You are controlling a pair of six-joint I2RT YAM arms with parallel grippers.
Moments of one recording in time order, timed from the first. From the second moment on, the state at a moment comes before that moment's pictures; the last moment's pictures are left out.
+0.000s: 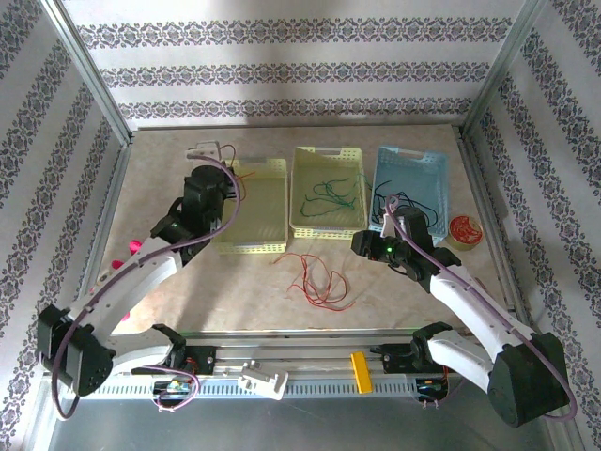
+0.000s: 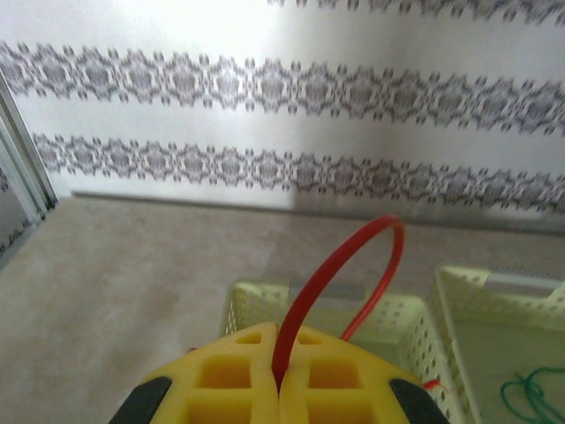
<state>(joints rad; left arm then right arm) -0.48 1.21 0.99 -0.10 -0.57 -0.25 0.32 1.00 0.58 -0.35 -0.33 0.54</state>
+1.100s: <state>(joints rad) -0.66 1.37 0.99 -0.28 -0.12 -0.21 0.66 1.40 0.77 -0.48 -0.36 0.34</state>
